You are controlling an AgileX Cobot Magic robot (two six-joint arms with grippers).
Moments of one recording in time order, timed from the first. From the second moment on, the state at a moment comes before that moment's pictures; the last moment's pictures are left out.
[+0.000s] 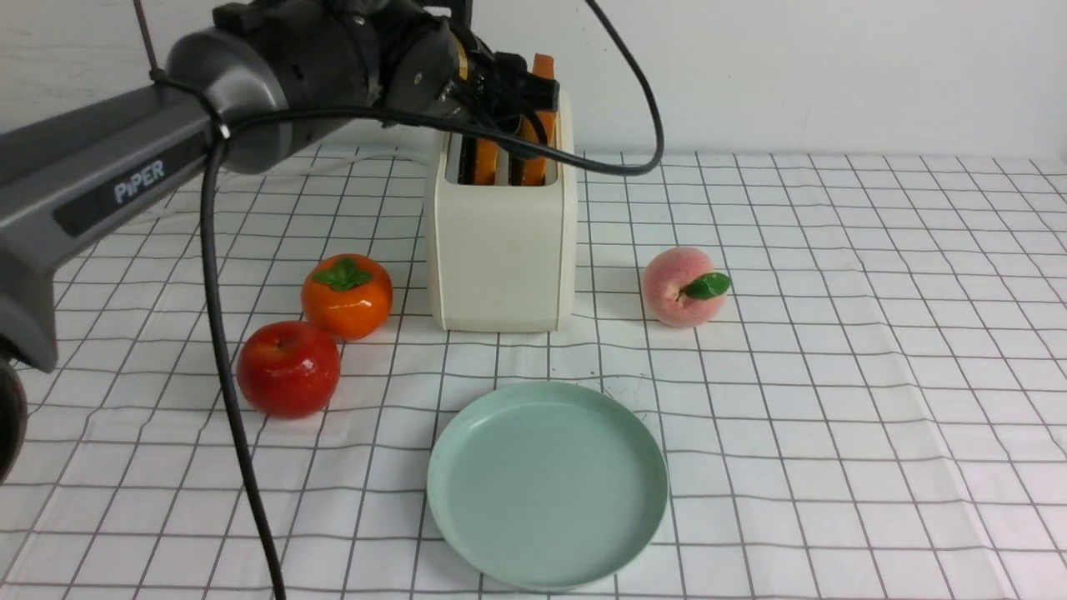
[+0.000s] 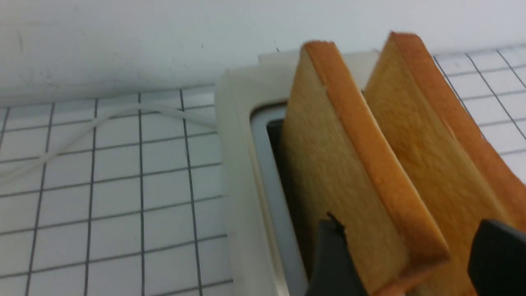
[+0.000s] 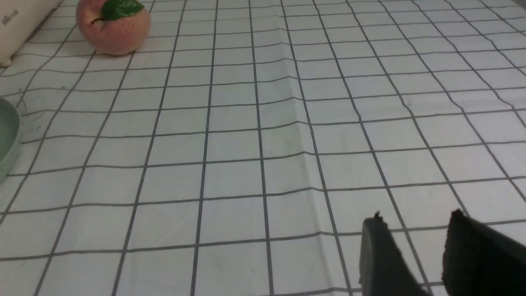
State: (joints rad) right arm -0.05 -0.01 0.02 -0.03 0.38 0.12; left arm -0.46 2.02 -1.87 0.46 0.41 -0.59
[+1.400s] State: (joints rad) right arm -0.05 -0.01 0.02 -0.03 0.38 0.12; left arm -0.53 1.45 -1.46 -0.33 0.82 -0.04
